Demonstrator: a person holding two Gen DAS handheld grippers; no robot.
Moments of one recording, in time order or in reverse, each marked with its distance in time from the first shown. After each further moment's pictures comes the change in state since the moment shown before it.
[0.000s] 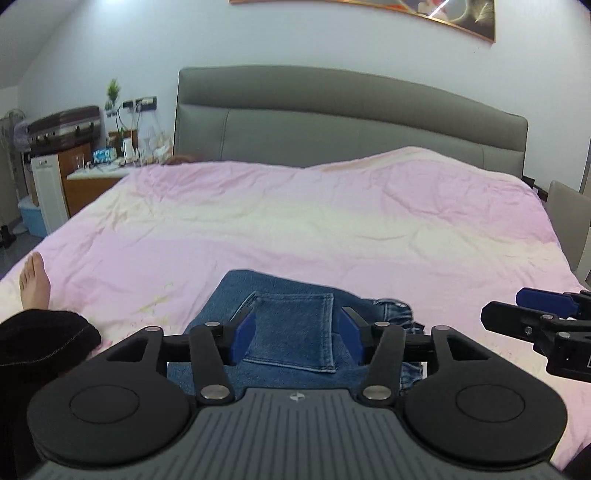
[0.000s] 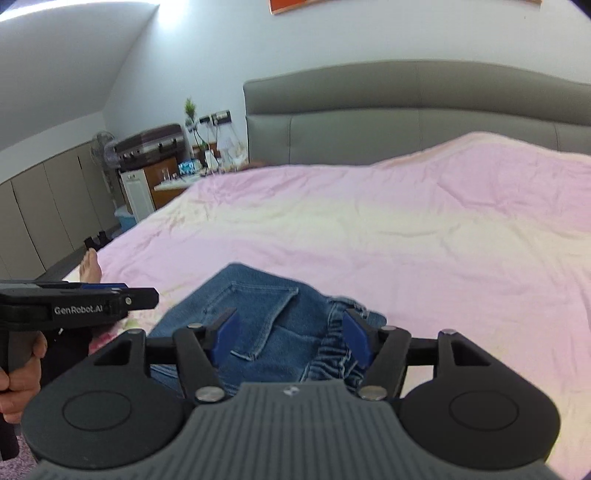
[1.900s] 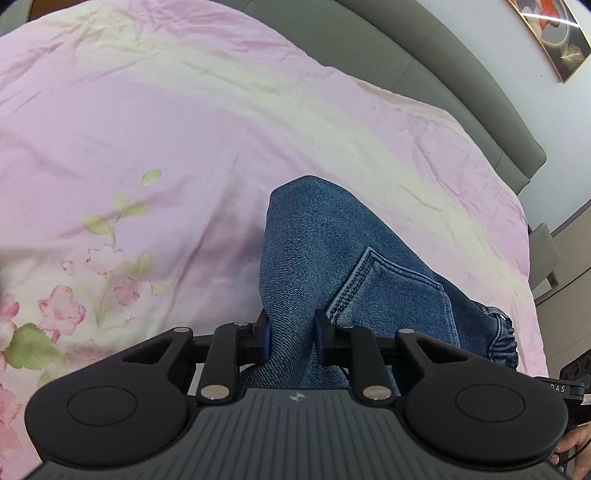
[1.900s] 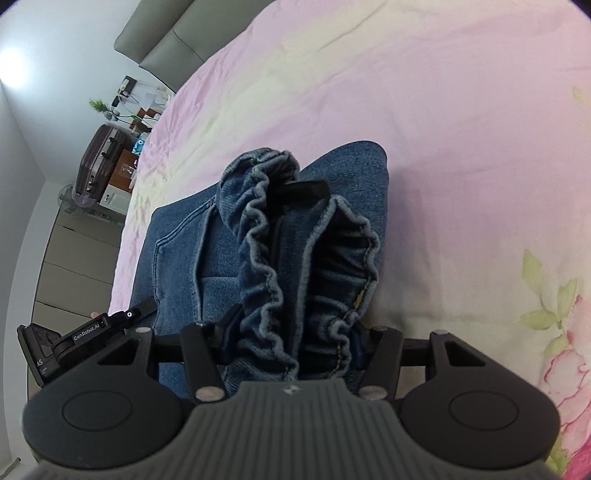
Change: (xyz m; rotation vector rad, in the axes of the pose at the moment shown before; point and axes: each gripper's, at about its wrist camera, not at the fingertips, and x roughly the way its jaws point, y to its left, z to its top) left arm 0.227 0.179 -0.031 -0.372 0.382 -0.320; right arm 0.184 -0.112 -0.060 0.721 0.521 0.125
